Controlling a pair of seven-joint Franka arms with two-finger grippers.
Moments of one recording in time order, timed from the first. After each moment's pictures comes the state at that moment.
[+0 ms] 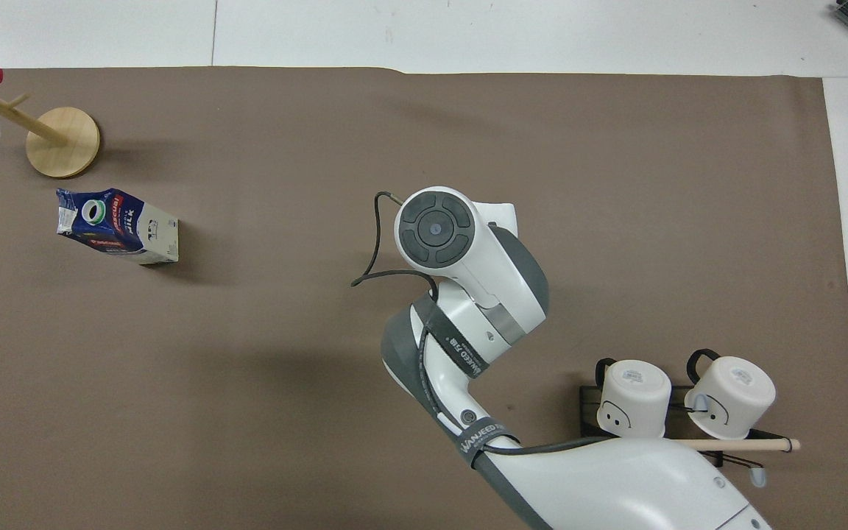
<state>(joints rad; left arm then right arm) -0.04 0.00 0.06 -1.44 -0.02 1.53 0.22 0.64 0.49 -0.09 -1.58 -0.16 2.16 1.40</state>
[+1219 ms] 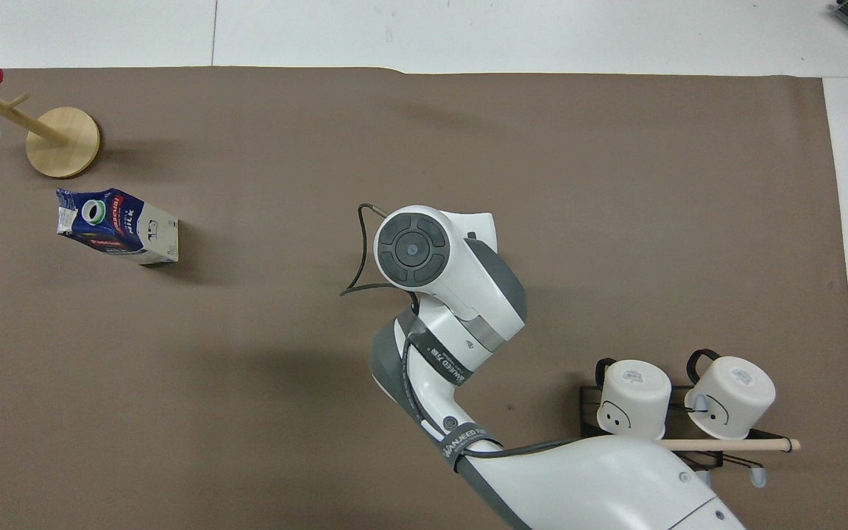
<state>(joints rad) -0.04 0.00 0.06 -1.44 -0.02 1.53 0.22 0.67 0.52 -0.09 -1.59 -0.19 2.23 1.41</state>
